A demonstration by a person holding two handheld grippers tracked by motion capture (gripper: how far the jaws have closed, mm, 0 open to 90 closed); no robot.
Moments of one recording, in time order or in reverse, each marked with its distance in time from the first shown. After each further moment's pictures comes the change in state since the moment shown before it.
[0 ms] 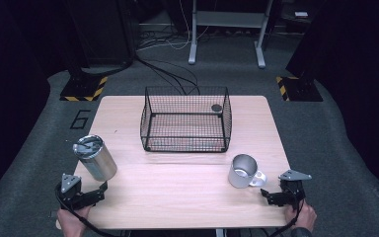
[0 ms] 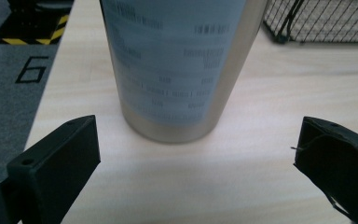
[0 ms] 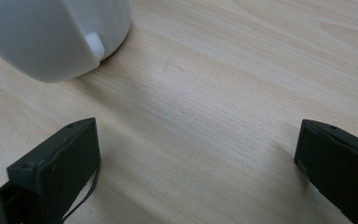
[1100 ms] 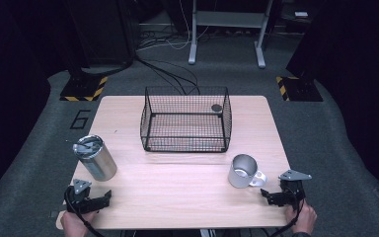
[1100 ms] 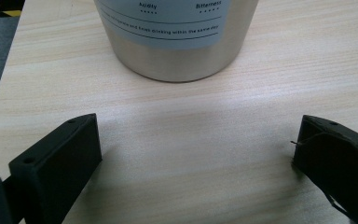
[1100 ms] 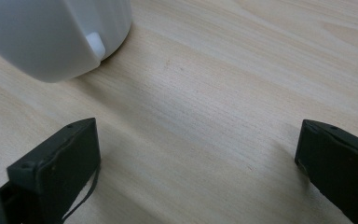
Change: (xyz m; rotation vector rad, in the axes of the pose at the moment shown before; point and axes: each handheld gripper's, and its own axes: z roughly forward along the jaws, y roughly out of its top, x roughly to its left) left arm 0.000 -0.033 0.024 0.168 0.060 0.102; right arm 0.000 0.000 0.000 -0.001 0.002 -0.005
